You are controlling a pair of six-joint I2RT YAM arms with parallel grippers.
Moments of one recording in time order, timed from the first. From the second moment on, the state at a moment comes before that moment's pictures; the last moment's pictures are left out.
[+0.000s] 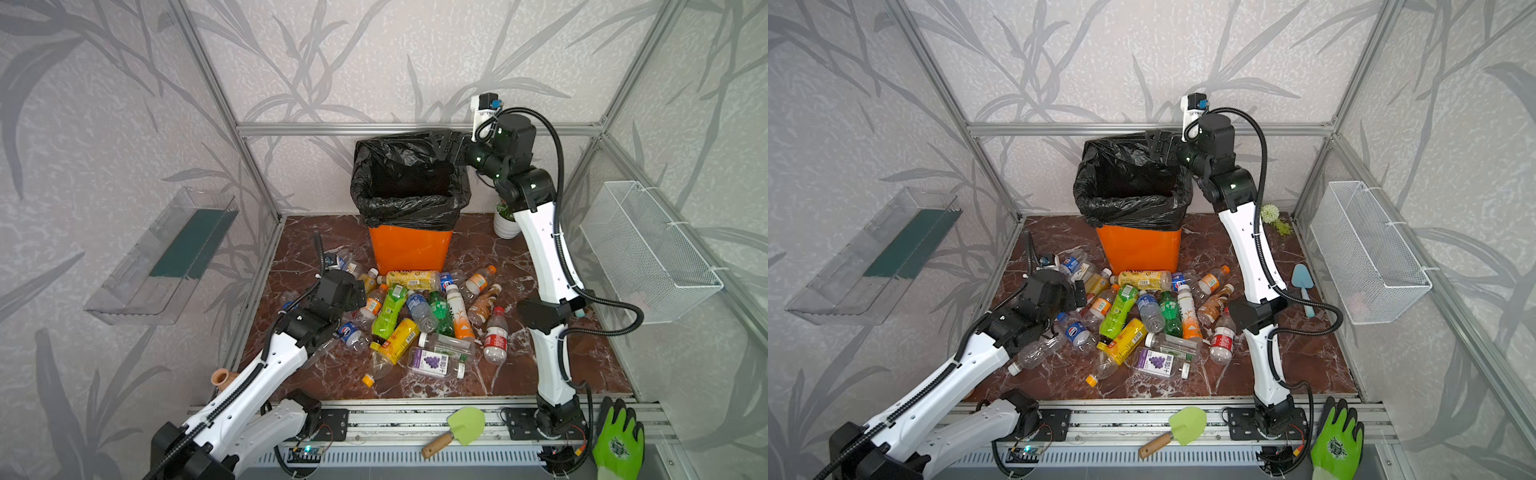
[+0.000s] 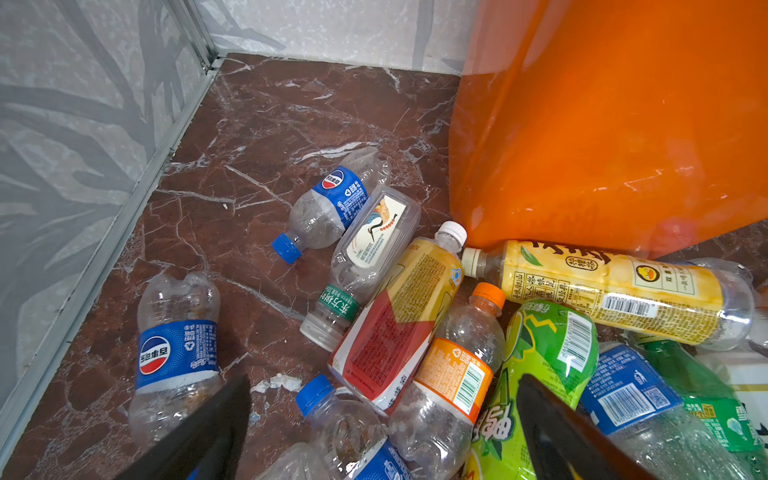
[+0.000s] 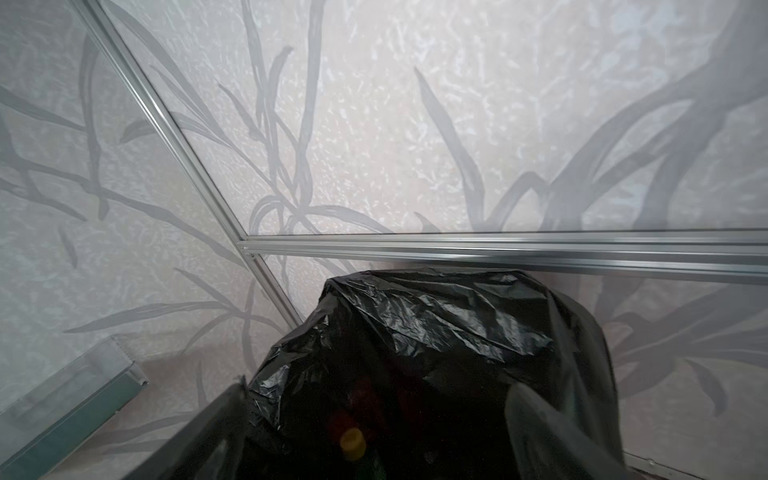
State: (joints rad) left arm -0.49 0.96 0.81 -0.56 -0.45 -0.44; right arm 0.42 2.22 2.97 -0.79 -0.16 0.33
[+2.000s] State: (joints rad) left arm -1.00 1.48 0.84 -0.68 -0.18 -0.36; right arm 0.22 0.81 0.57 -0.13 0.08 0.58
